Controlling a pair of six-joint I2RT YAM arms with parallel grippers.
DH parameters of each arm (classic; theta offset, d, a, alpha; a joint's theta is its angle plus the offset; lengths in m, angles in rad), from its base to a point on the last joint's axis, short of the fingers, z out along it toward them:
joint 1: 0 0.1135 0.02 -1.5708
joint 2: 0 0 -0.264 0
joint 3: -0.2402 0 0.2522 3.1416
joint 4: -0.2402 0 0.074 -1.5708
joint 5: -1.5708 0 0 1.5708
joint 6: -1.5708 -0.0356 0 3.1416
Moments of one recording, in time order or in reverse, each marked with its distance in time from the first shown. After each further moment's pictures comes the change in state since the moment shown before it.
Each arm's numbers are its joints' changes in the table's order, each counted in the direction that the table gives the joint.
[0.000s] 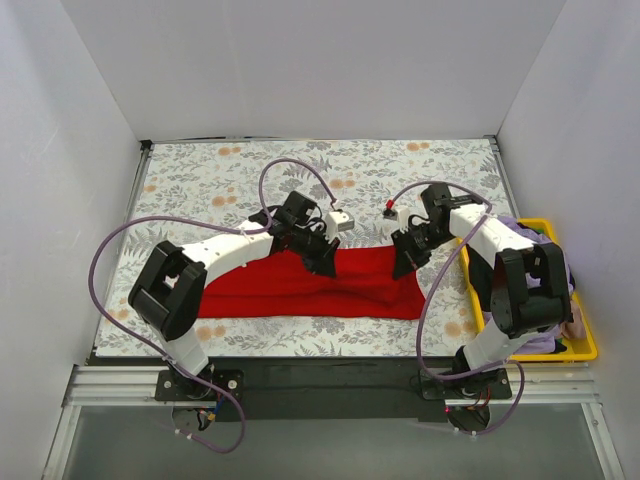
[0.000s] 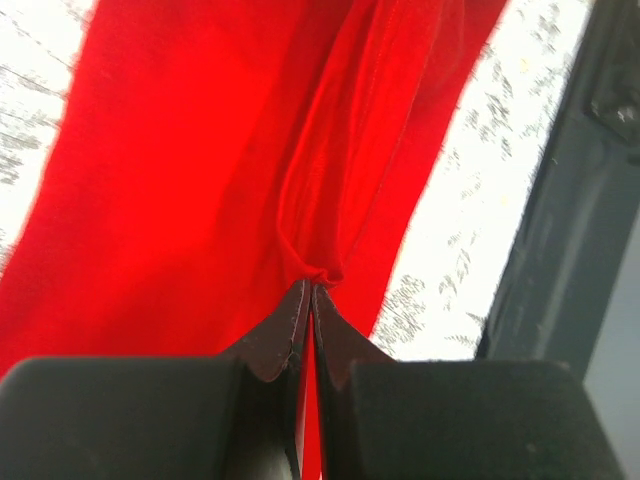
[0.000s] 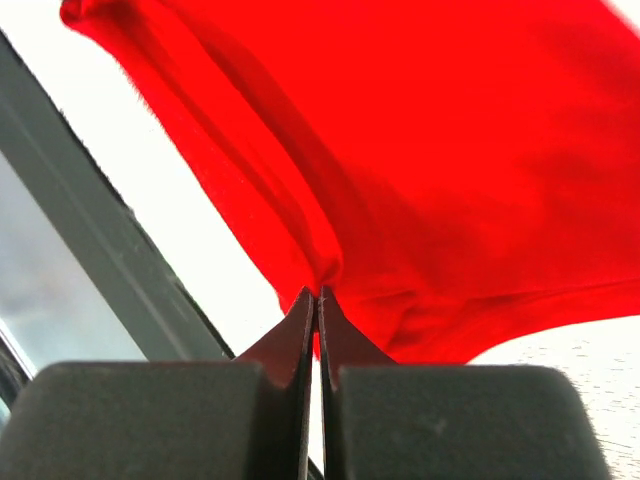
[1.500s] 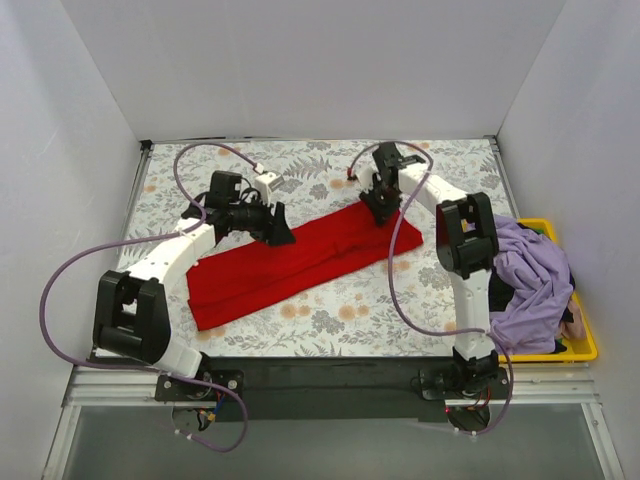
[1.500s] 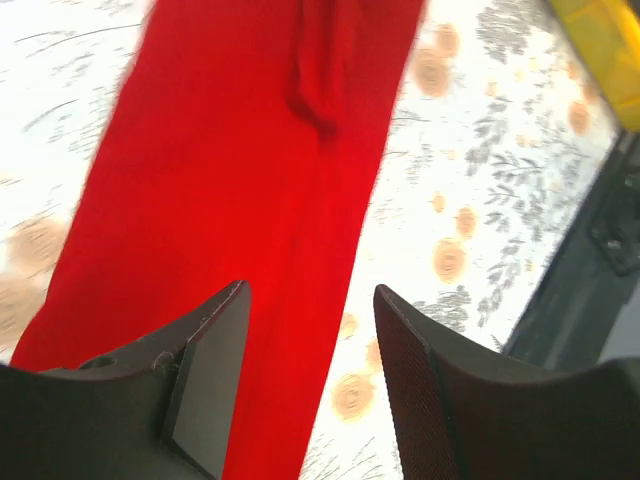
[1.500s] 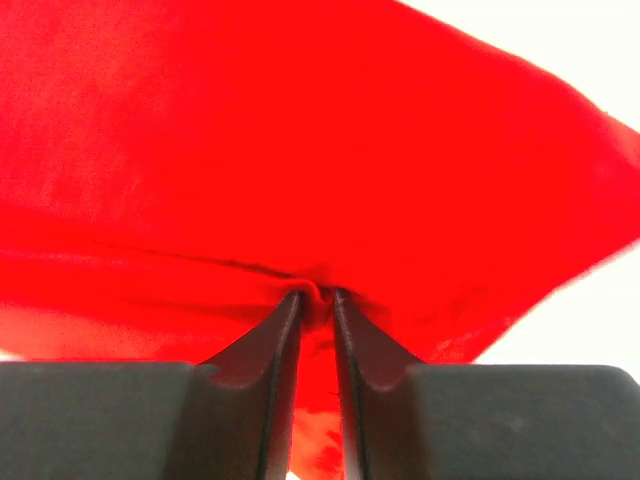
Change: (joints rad) left arm 0.354 -0.226 0.116 0.058 -0.084 0.124; right arm 0.135 0.523 -0.583 0.066 -0.483 0.043
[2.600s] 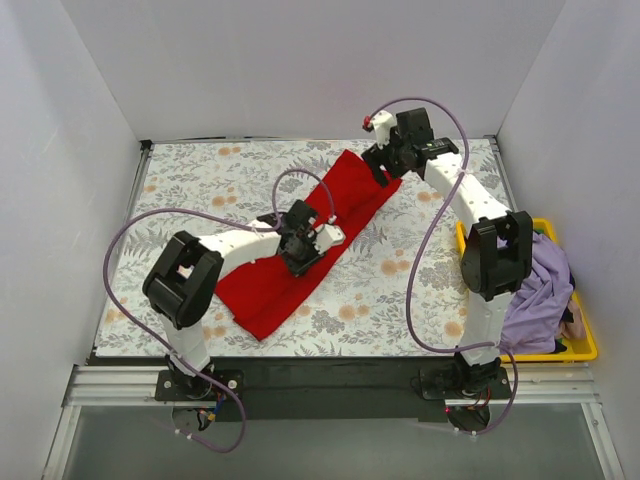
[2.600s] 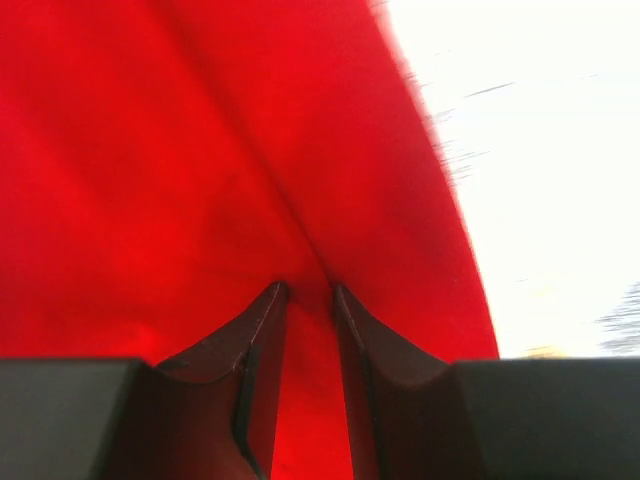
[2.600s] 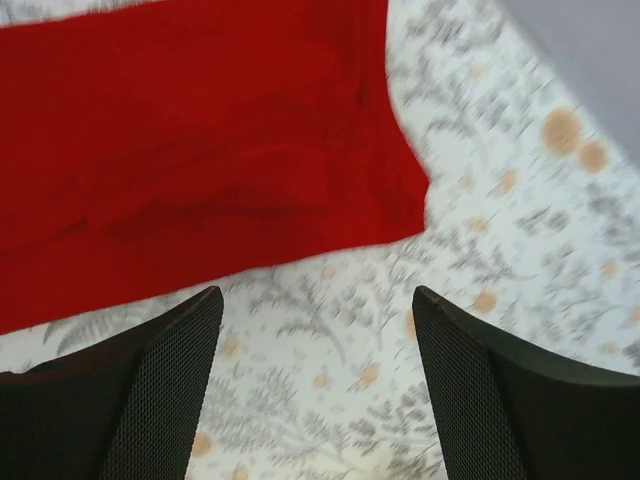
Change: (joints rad) left arm -0.308 0.322 -0.097 -0.163 0.558 -0.369; right arm -0.021 -0.222 -0.095 0.287 -0.088 -0.054
